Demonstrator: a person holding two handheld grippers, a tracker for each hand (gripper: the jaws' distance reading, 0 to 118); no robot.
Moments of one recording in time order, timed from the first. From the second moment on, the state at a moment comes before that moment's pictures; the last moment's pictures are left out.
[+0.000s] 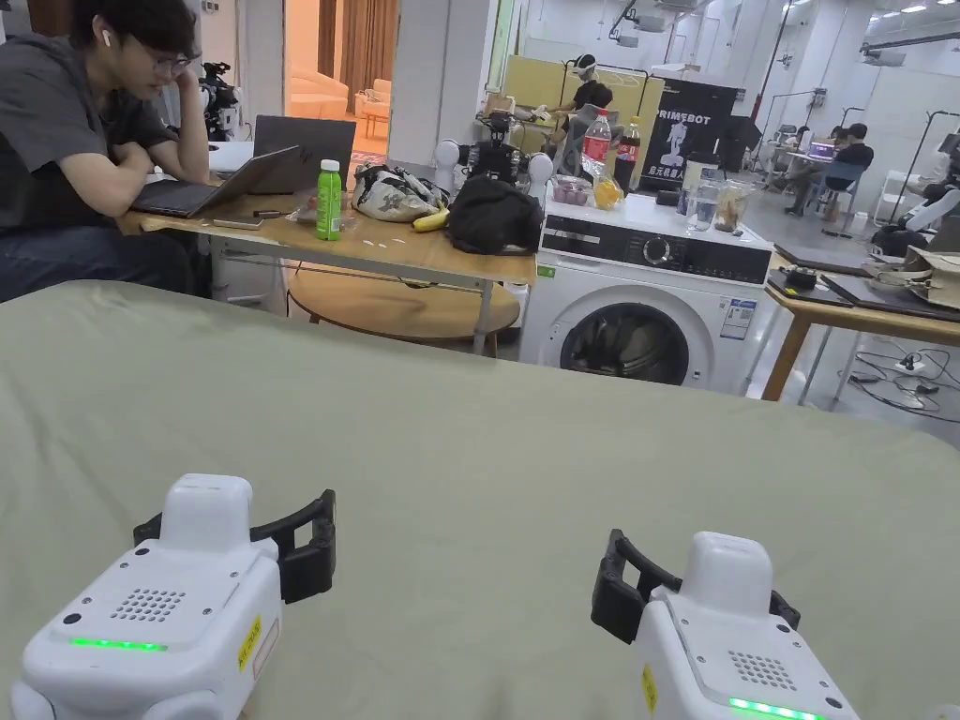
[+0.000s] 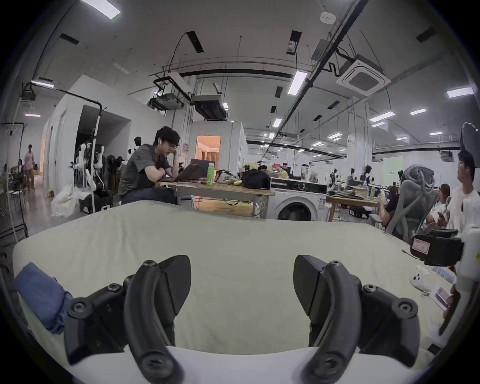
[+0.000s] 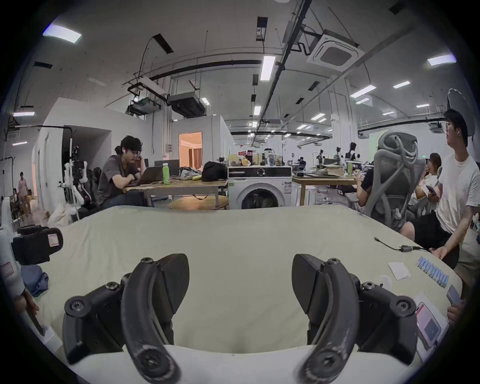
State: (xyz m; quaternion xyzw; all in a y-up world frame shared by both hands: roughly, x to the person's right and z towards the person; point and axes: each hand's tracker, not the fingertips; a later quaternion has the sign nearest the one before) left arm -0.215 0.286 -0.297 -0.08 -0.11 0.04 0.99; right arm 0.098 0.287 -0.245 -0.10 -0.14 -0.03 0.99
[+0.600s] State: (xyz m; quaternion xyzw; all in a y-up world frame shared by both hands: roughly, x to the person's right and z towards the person) left arm -0.208 0.296 -0.287 -0.06 -0.10 0.00 0.99; right arm 0.101 0.293 -0.250 -0.12 -0.18 -0.04 0.98
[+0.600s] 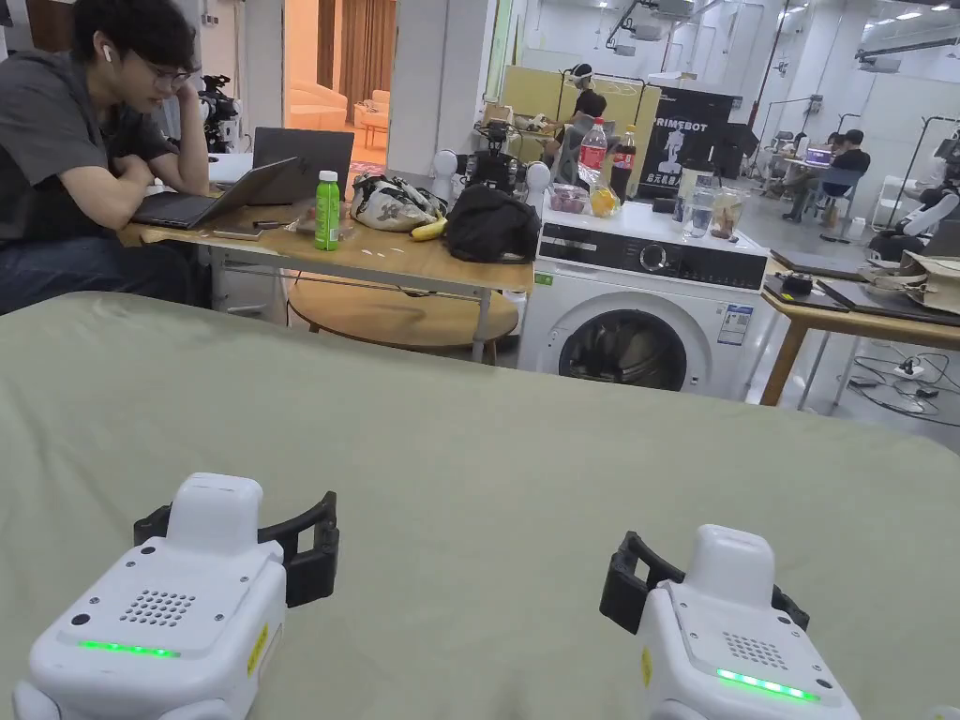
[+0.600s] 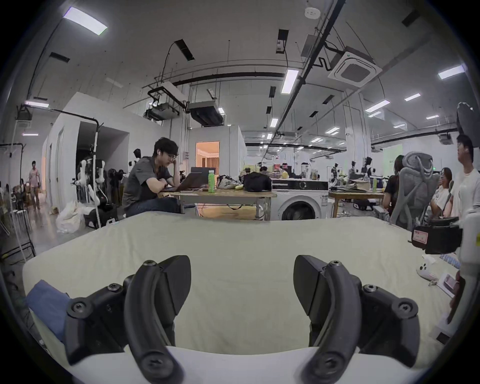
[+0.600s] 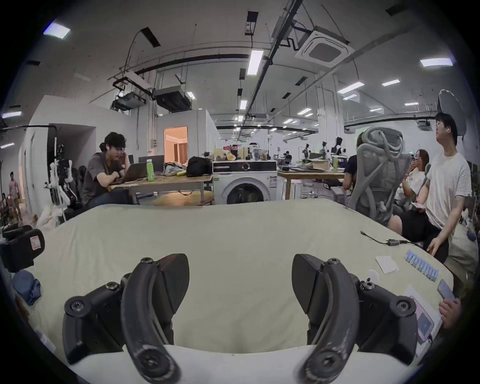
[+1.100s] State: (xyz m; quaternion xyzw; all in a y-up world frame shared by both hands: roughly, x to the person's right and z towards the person) left arm -0.206 0.291 -0.295 -0.07 -0.09 0.01 0.99; right arm 0.106 0.289 -0.258 -0.13 -0.20 -0.06 0.97
